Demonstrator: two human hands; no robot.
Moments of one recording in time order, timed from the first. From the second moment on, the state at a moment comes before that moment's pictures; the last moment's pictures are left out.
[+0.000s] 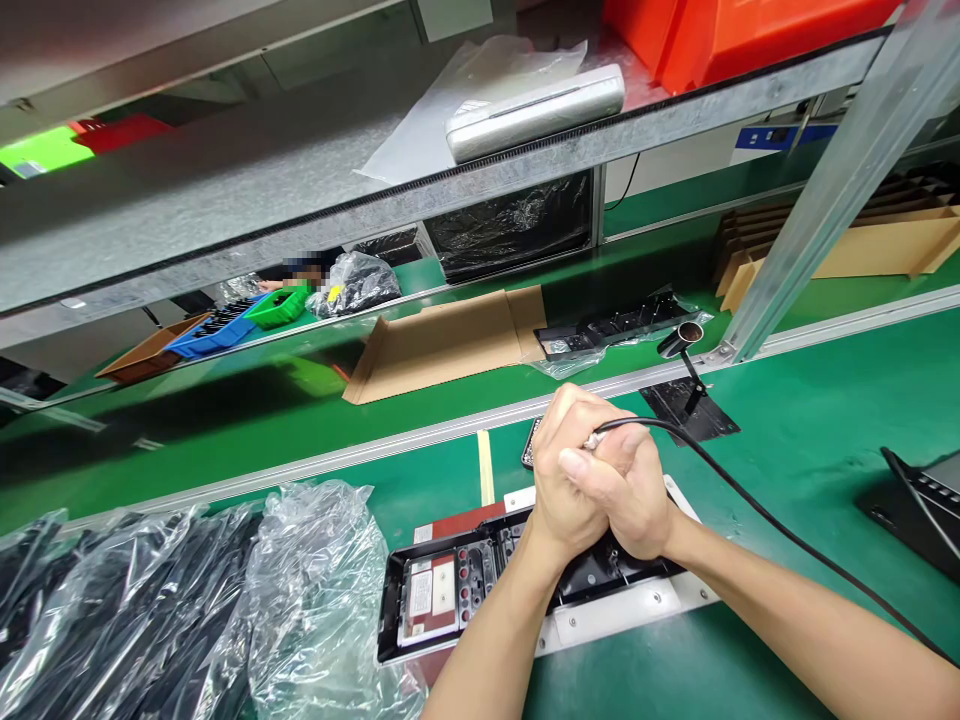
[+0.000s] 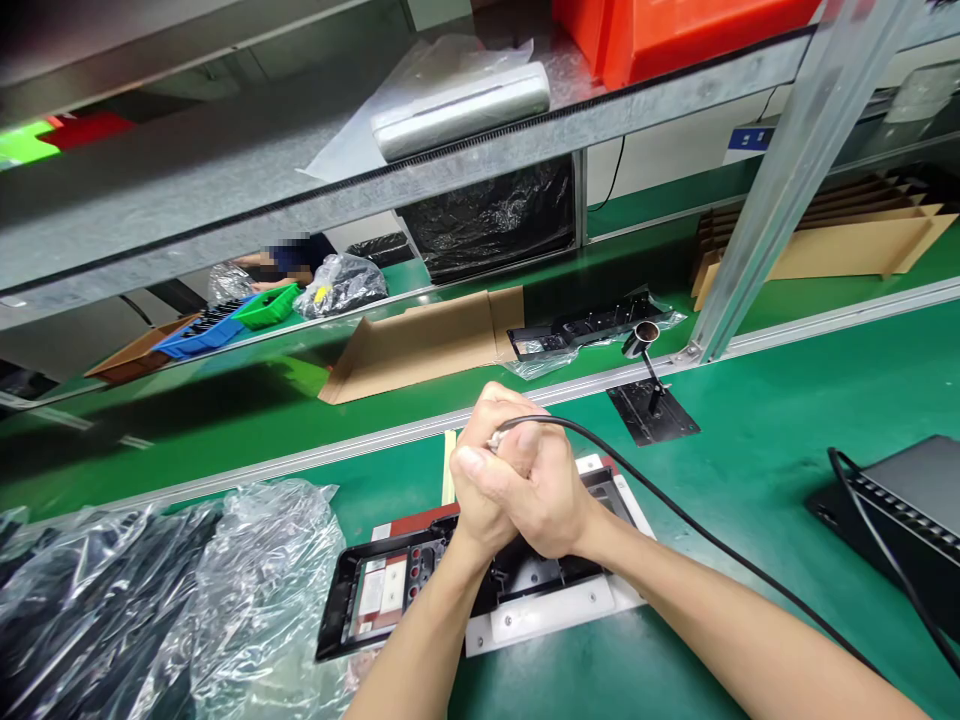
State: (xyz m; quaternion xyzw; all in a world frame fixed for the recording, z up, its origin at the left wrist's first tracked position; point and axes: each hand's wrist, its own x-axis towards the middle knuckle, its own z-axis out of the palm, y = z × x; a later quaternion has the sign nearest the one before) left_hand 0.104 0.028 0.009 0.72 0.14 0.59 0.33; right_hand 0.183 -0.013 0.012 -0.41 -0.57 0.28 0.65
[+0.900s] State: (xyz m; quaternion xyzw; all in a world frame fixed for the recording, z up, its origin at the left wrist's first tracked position) left_hand 0.104 0.028 0.008 0.72 0.14 0.60 0.33; right_hand 0.184 -0.013 0.009 -0.41 -0.58 0.30 0.64
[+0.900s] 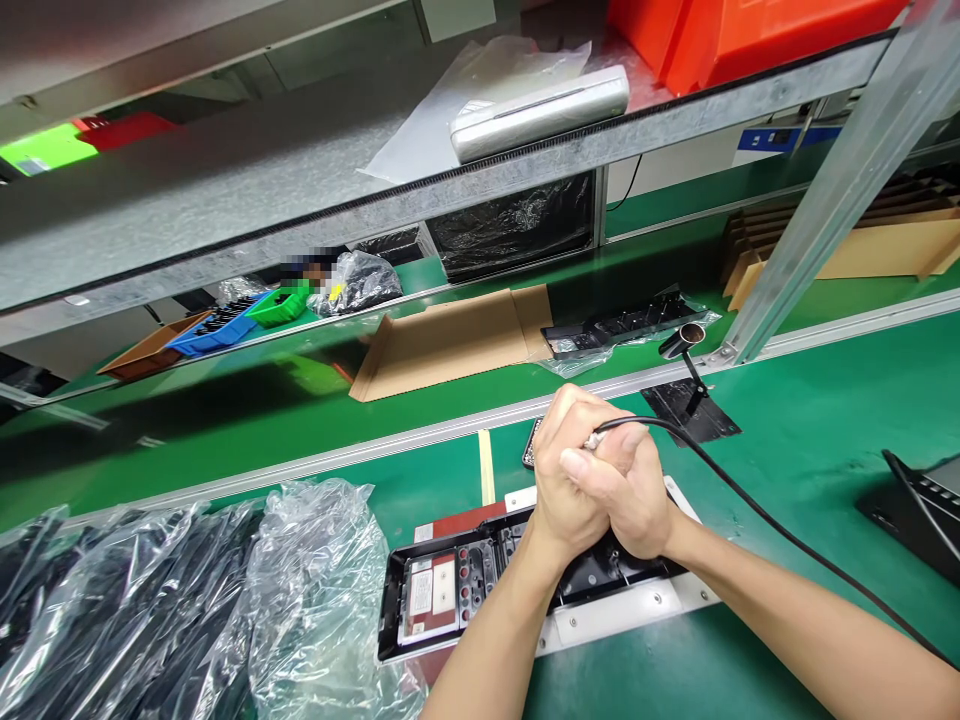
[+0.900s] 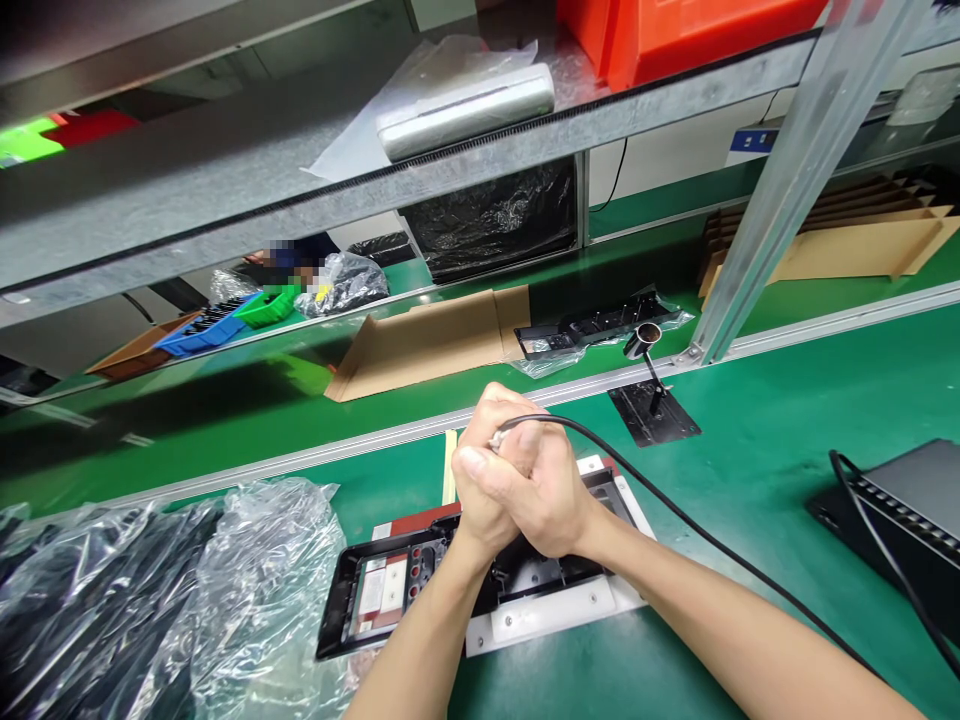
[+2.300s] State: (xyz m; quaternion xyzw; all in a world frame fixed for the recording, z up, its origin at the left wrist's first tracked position) left_hand 0.105 0.027 0.009 0.71 0.14 0.60 0.34; right_hand 0.186 -0.012 0.003 -0.41 -0.59 0.27 0.64
